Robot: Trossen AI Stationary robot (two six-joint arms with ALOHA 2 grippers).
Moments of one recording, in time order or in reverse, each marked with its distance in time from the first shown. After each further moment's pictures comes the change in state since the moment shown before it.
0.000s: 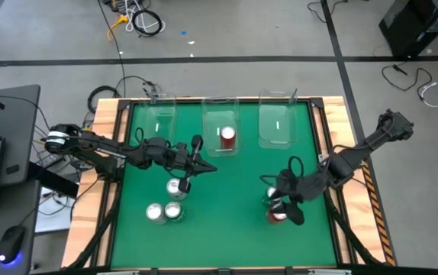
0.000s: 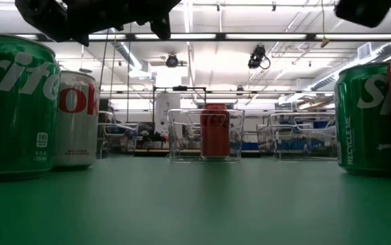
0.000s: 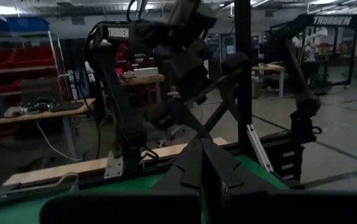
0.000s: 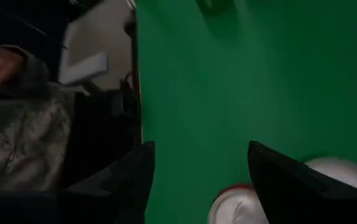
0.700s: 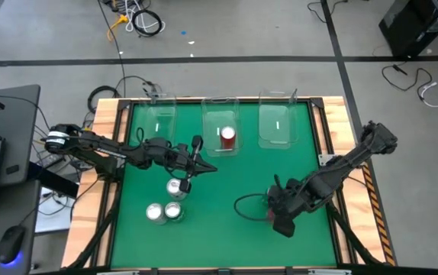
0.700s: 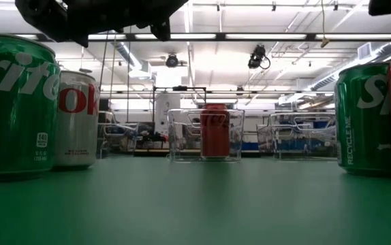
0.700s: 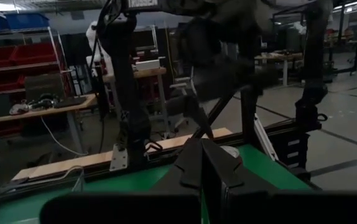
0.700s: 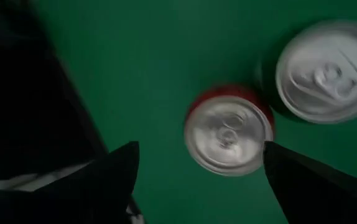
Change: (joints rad) left arm 0.000 0.000 0.000 -0.038 -0.005 0.024; right arm 0.025 0.376 0.363 -0.558 -0.162 0.236
